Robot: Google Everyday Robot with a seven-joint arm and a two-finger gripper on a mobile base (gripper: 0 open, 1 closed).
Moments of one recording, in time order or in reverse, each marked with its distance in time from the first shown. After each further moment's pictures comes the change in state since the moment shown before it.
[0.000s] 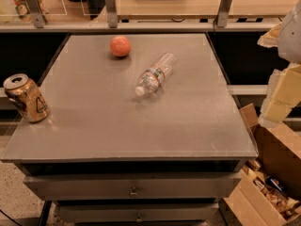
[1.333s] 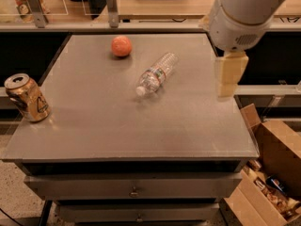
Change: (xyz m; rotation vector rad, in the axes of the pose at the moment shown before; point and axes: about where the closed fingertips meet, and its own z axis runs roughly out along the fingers) arm -0.085 -0.052 0.040 0.122 0.083 -0.392
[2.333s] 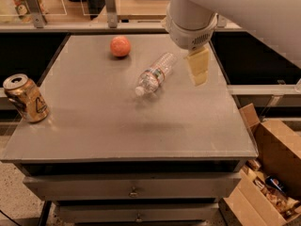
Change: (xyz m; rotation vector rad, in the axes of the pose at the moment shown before) arm -0.049 -0.056 0.046 0.083 0.114 -0.303
